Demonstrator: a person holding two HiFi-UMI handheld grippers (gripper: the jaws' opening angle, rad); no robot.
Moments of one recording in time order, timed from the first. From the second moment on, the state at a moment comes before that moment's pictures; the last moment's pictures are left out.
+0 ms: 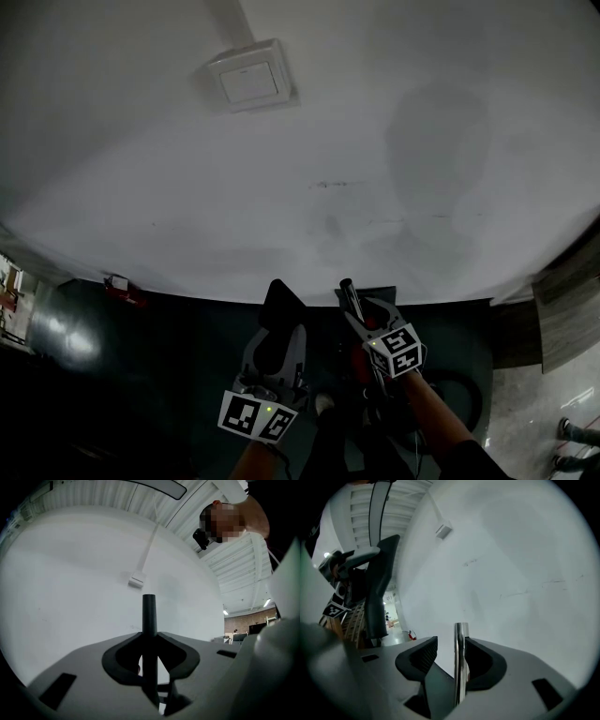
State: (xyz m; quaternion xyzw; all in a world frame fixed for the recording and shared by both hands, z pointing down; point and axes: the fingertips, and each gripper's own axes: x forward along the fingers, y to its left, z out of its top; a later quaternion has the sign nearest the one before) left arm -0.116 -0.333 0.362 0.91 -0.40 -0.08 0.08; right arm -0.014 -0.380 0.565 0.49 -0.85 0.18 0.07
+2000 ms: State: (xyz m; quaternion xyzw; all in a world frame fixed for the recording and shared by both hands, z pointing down) left arm -0.057 -0.346 0.330 0.94 -0.31 -0.08 0.12; right arm -0.041 -0.296 0.554 0.49 -0.86 0.10 0.07
